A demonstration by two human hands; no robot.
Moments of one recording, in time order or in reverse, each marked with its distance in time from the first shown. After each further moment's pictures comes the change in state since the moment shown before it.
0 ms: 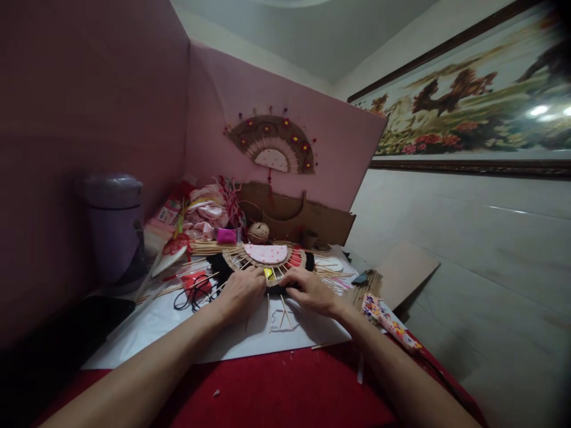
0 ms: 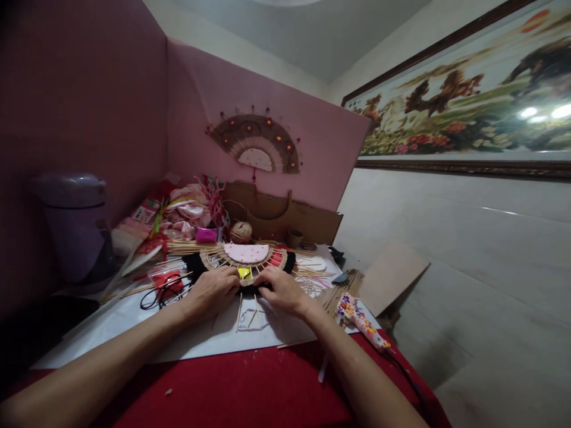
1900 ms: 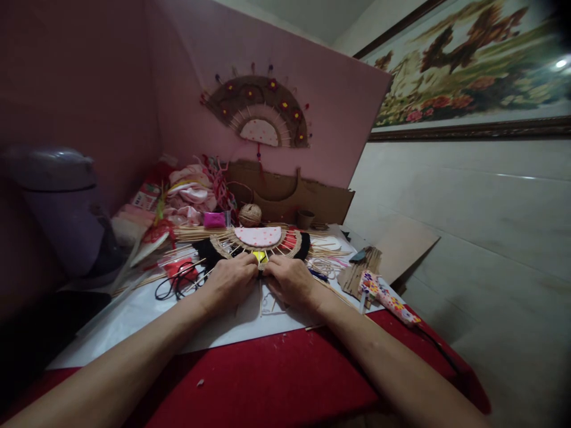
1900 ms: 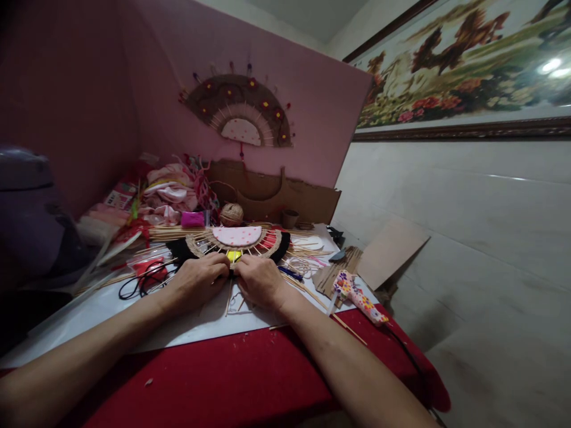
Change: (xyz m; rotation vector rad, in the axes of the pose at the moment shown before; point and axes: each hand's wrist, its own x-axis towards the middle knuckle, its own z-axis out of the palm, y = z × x) left_hand -0.004 0.003 -0.002 -0.012 -0.044 0.049; right_hand 0.002 -0.011 0.027 -0.433 -0.003 -0.147
